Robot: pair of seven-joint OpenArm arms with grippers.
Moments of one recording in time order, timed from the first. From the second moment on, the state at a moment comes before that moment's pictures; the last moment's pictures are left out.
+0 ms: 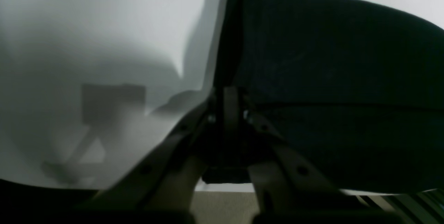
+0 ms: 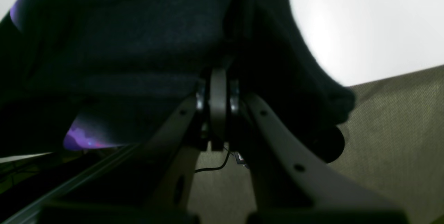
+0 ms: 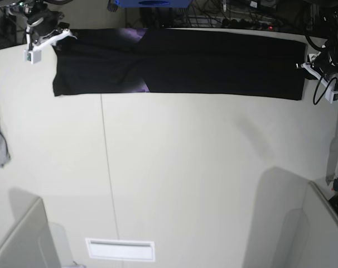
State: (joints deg) left arm 28.1 -30.8 -32.7 97.6 -43.5 -14.0 66.5; right arm -38.3 0.3 35.8 110.5 36.1 19.0 -56.9
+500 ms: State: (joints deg) left arm 29.0 -28.6 -39.6 103.9 -42.4 -13.9 66.8; right arm -39.3 -0.6 44.7 114.6 43.5 29.2 -56.5
